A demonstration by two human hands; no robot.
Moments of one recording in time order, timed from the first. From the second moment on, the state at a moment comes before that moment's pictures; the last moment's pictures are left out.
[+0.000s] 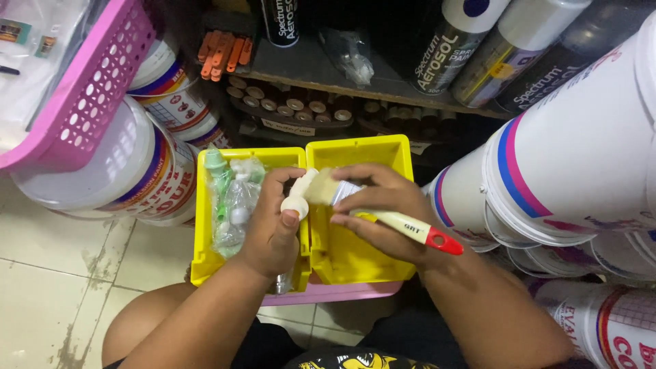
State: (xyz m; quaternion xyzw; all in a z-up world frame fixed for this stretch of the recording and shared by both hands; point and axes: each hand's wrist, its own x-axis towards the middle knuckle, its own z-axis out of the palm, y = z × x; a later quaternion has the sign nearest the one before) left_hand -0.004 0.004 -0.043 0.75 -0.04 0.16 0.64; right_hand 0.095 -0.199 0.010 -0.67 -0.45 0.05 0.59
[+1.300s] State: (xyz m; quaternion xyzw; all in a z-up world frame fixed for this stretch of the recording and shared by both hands) left_hand -0.005 -0.012 -0.034 0.71 -0.02 0.22 0.67; right_hand 0.093 -0.205 0.006 -0.71 -0.46 -0.03 0.54
